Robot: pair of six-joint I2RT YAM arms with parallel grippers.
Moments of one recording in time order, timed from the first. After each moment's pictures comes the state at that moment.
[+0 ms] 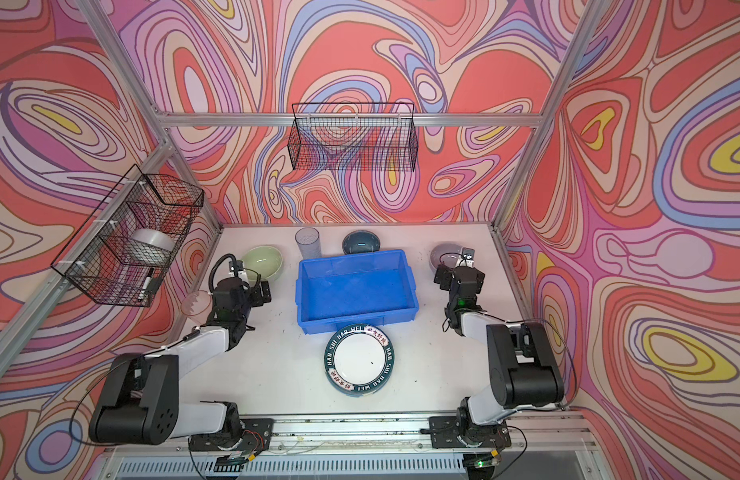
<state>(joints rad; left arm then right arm) -0.04 1.31 0.58 0.31 -0.25 -0.09 0.02 1.51 0.65 0.52 0.28 0.13</state>
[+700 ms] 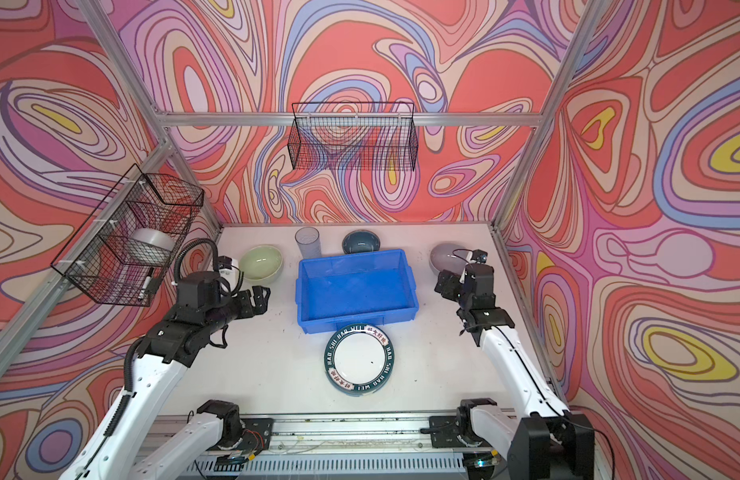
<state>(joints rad) -0.18 0.85 0.92 -0.76 0.08 -0.33 0.03 1.08 0.73 -0.24 -0.02 0.39</state>
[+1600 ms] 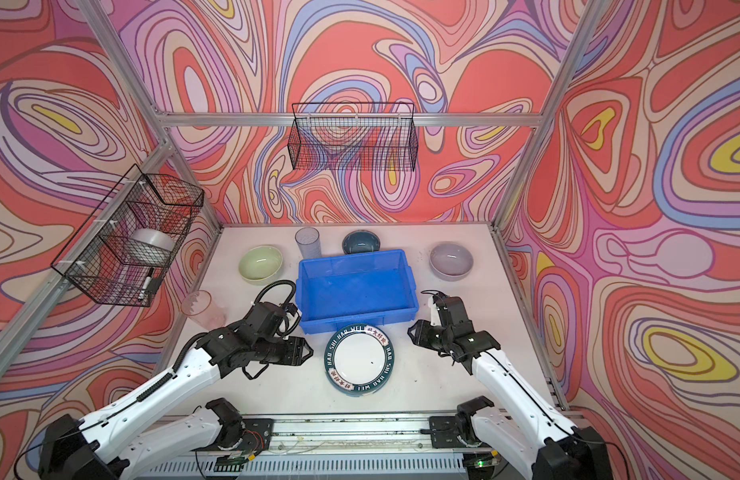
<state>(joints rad) -0.65 1.00 0.69 -0.71 0.21 -0.57 0.29 0.96 0.54 -0.50 -0.31 0.56</state>
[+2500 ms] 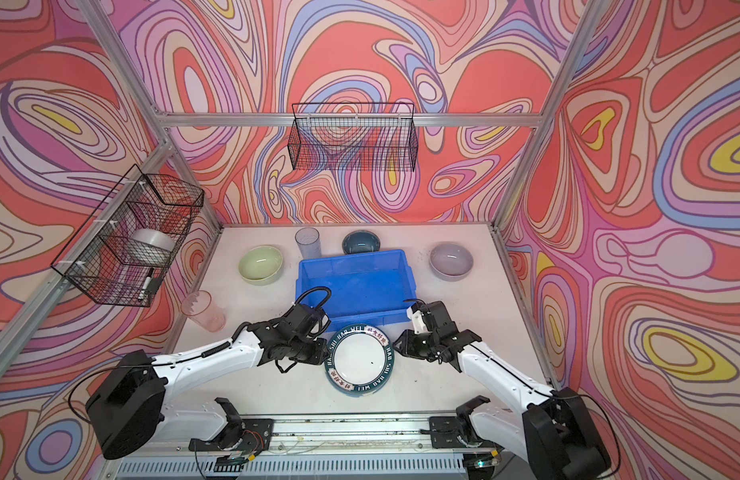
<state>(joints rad) -0.77 1.33 0.69 -0.46 0.17 -0.61 0.40 1.11 0.49 -0.36 -0.46 0.57</state>
